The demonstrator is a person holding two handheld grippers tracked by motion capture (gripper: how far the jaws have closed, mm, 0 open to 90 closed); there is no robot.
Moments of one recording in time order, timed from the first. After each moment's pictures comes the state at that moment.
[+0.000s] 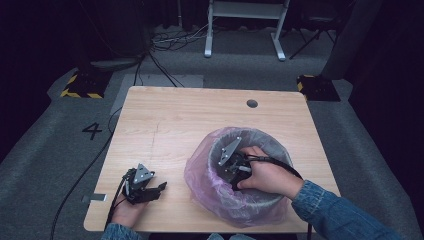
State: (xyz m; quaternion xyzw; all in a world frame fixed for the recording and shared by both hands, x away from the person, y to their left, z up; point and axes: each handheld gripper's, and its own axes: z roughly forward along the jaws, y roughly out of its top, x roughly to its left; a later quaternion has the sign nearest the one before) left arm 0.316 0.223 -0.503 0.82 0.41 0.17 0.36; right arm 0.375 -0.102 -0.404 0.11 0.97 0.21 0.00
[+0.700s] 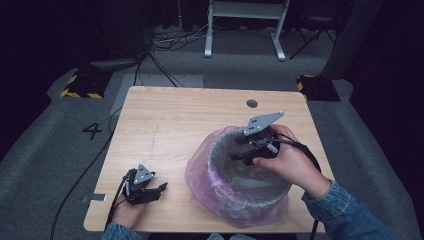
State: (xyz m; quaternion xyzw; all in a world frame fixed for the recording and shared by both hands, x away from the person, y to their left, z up) left arm 0.314 0.223 -0.503 0.82 0.41 0.18 0.36; right arm 0.377 -0.145 -0.311 0.18 0.91 0.37 0.10
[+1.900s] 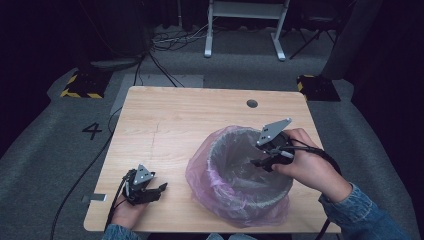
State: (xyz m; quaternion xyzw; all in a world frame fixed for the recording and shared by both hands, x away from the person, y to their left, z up) left arm 0.313 0.223 -0.504 0.82 0.41 0.17 0.36; right arm 0.367 -0.178 -0.310 0.15 0.94 0.27 0.13
